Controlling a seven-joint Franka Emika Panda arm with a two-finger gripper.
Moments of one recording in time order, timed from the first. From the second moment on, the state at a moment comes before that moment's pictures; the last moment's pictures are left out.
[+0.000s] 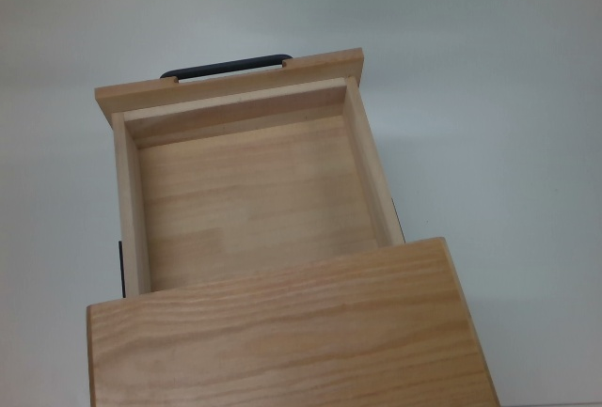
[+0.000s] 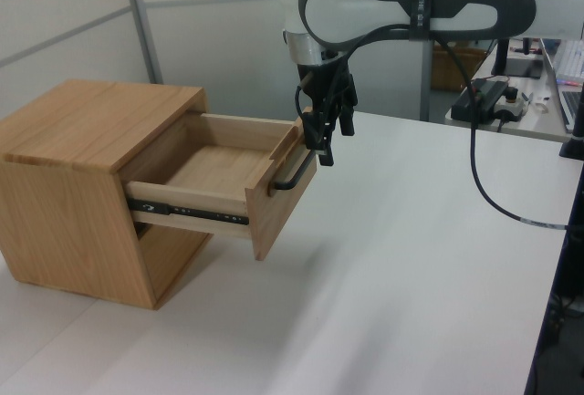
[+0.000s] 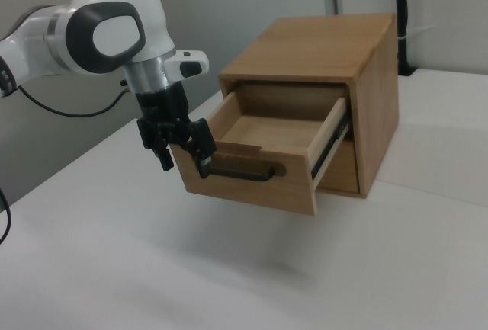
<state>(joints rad) 0.01 0.06 0.10 -1.49 -0.10 1.48 -0.02</state>
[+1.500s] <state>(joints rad) 0.01 0.06 0.10 -1.45 -0.10 1.48 -0.02</state>
